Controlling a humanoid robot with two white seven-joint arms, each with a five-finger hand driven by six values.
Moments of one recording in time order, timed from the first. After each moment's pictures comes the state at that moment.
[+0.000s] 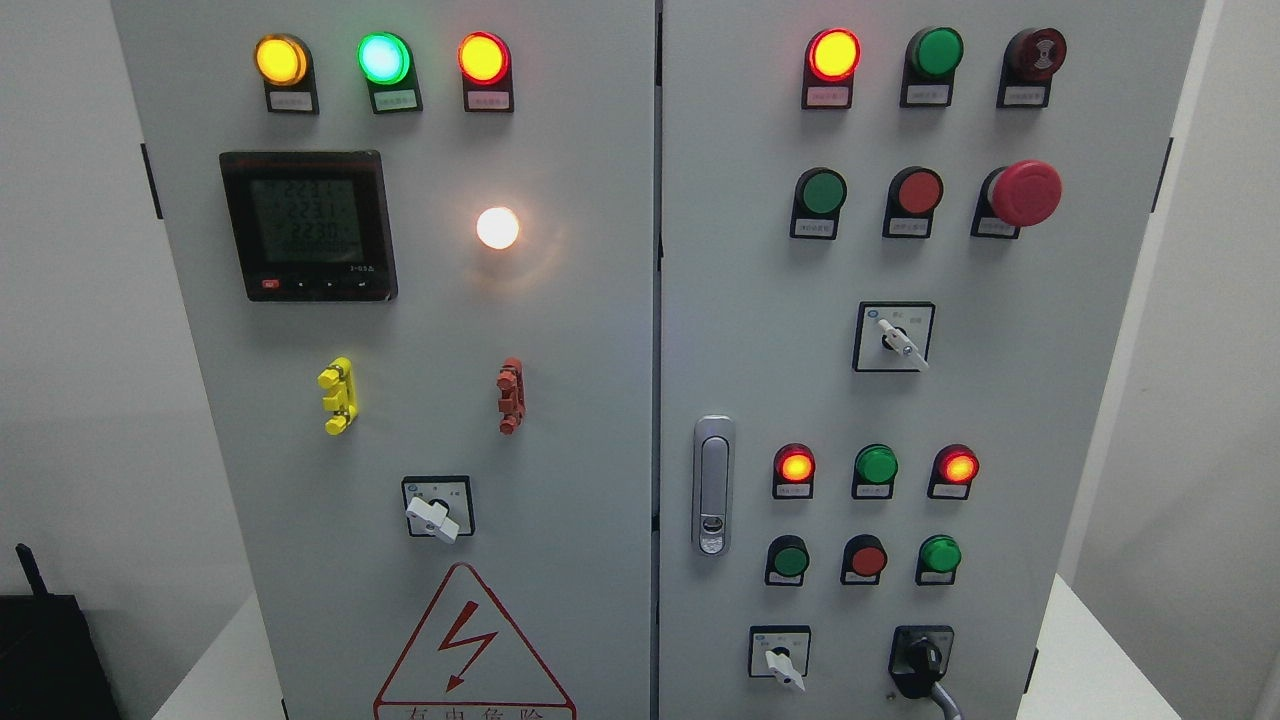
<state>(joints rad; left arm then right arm) 0.13 -0.06 0.04 -0.11 0.00 -0.04 -0.16 0.05 0.00 0.07 -1.76 -0.04 -0.11 -0.09</state>
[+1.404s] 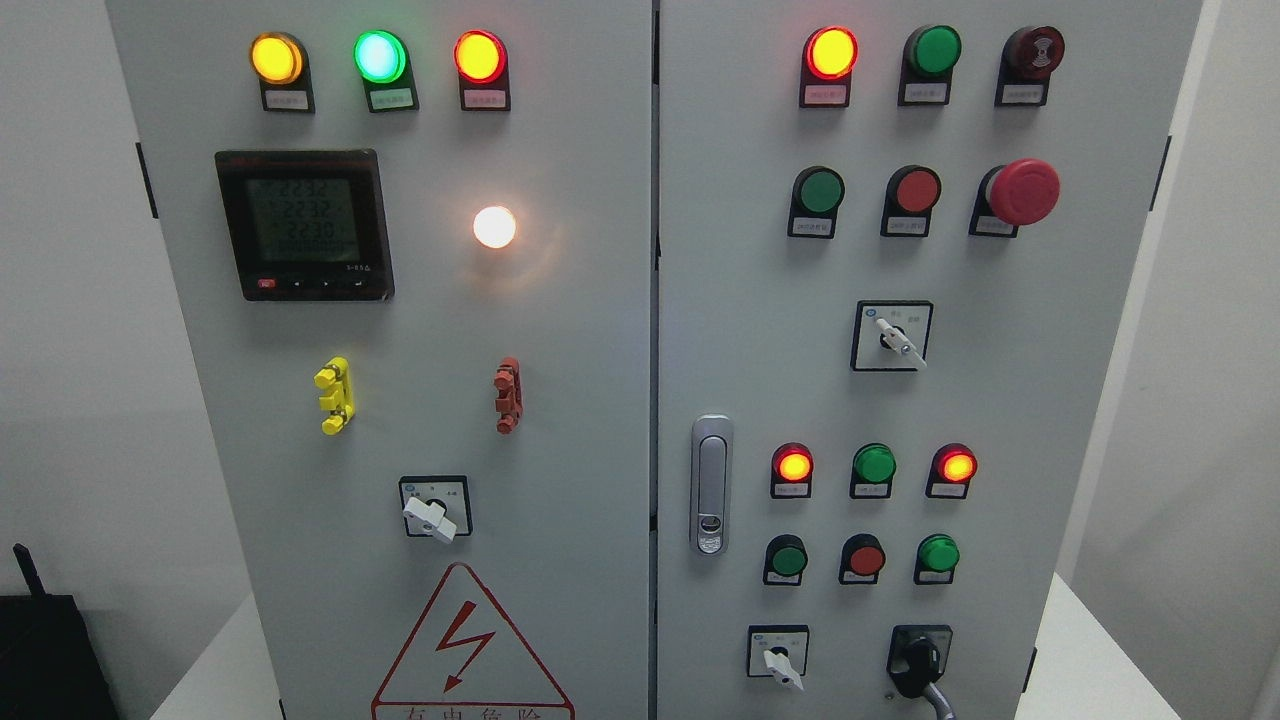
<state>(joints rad) 0.13 -0.06 0.04 -0.11 0.00 -0.04 -0.16 0.05 0.00 0.08 -1.77 -0.04 -0.12 -0.08</state>
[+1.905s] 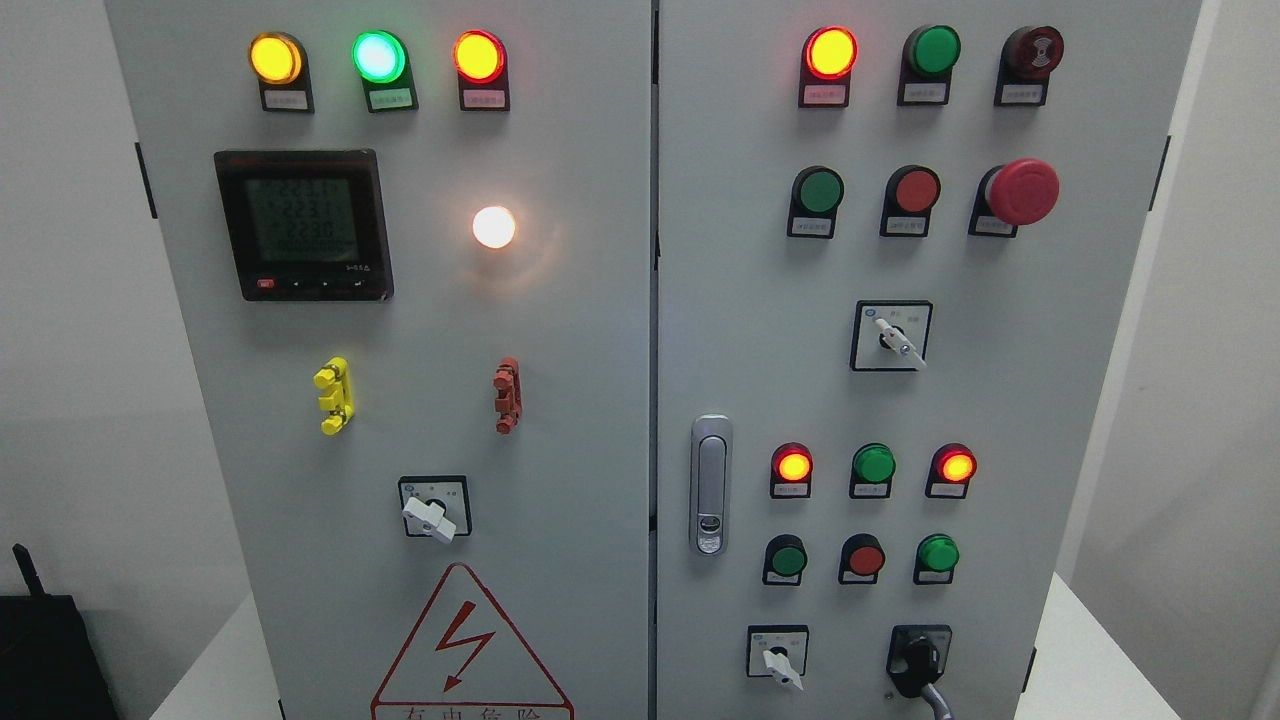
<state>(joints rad) 0.13 -0.06 0.04 -0.11 0.00 -0.04 -0.16 0.06 0.00 0.09 -1.77 -0.04 -0.12 -0.08</state>
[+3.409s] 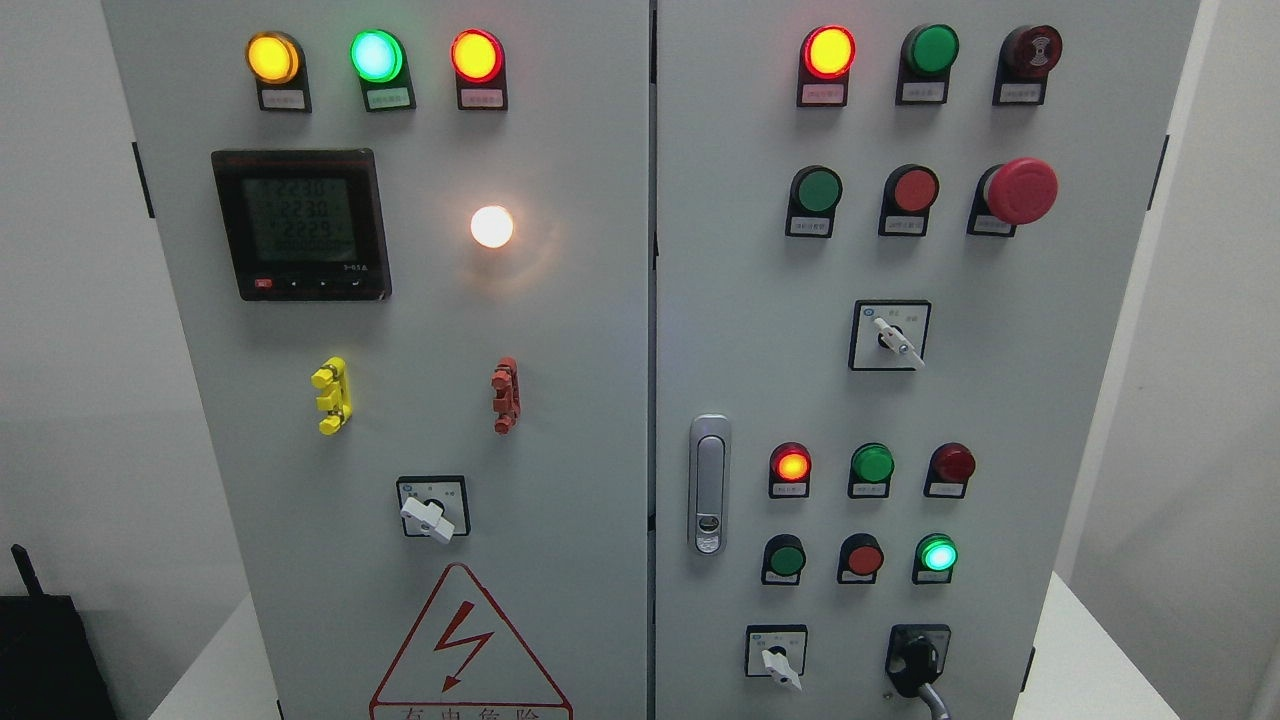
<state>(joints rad) 0.13 -0.06 0.04 -0.11 0.00 -0.04 -0.16 0.06 0.00 0.09 -1.77 -0.05 -0.13 -0.08</state>
